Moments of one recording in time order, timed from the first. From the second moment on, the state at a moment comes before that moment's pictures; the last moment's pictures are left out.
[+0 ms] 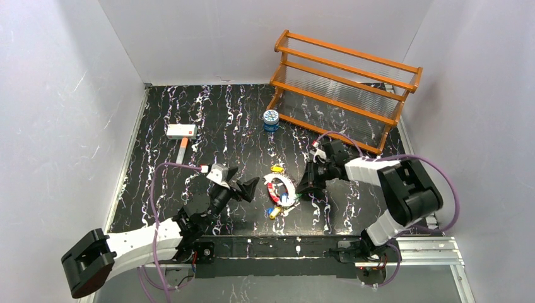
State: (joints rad) left arm -0.97 0.81 0.08 0.80 -0.38 -0.22; right arm 0.41 1.55 0.63 -0.14 -0.68 0.54
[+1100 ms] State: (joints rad) left arm -0.97 0.80 0.27 0.00 -0.56 -0.68; right arm 0.64 1.58 0.76 -0.04 -0.71 0.51
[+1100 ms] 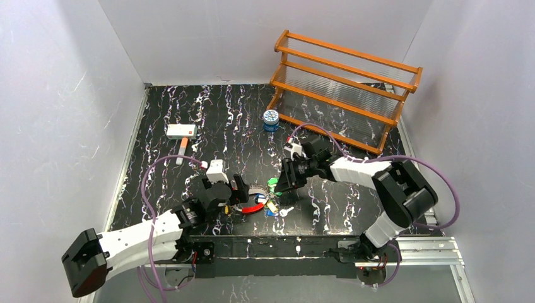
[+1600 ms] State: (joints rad) left arm -0.86 1.12 0.39 -0.20 -0.46 -0.94; right arm 0.72 1.83 0.93 -0.06 -0.65 0.47
